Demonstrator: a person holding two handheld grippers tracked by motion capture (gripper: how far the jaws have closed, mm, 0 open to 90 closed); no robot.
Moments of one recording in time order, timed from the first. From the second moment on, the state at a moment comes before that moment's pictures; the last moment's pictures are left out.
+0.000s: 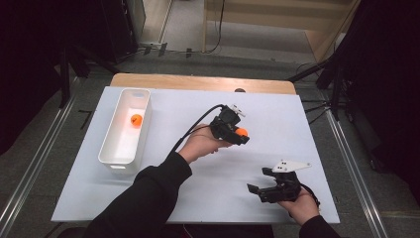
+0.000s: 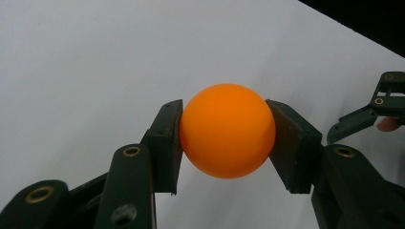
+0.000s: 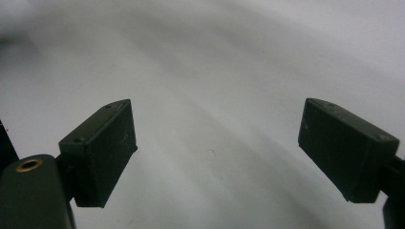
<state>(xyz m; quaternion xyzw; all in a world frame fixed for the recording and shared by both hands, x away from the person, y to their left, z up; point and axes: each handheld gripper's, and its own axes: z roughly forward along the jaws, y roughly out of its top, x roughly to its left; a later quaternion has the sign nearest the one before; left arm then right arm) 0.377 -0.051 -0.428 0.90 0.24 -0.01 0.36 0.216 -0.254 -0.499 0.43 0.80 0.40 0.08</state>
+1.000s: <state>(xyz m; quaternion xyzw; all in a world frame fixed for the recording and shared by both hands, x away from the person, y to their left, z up) 0.362 -0.002 -0.431 0.90 0.25 0.00 0.35 0.214 -0.254 -0.498 0.43 0.80 0.40 0.08</state>
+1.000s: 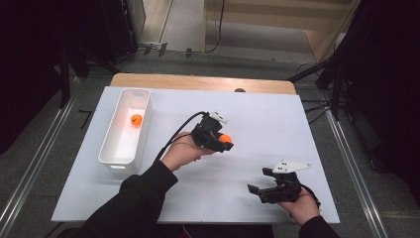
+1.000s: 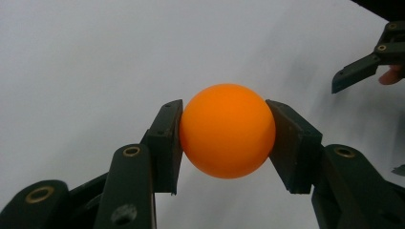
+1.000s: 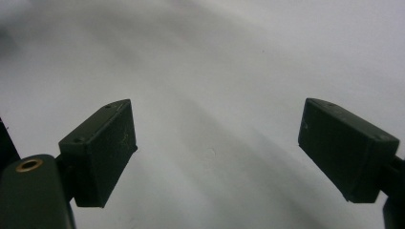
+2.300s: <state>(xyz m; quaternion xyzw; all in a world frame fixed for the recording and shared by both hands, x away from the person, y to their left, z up) 0.367 0.035 -0.415 0.90 0.26 0.00 0.35 0.211 -0.253 -0.497 0.43 0.80 0.40 0.08</state>
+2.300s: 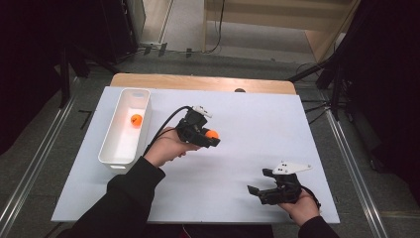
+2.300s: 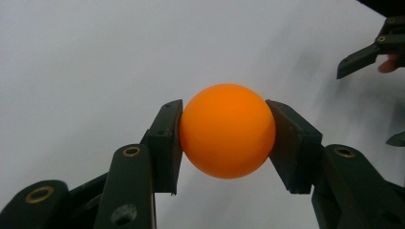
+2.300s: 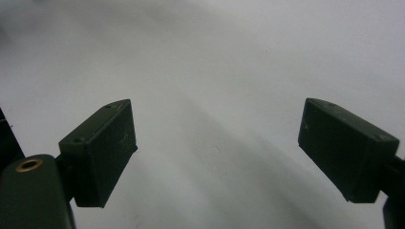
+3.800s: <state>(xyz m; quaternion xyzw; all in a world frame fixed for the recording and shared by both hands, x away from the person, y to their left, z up) 0.379 0.090 -0.394 0.88 0.32 0.03 0.35 0.210 -0.253 -0.496 0.43 0.80 0.40 0.08</state>
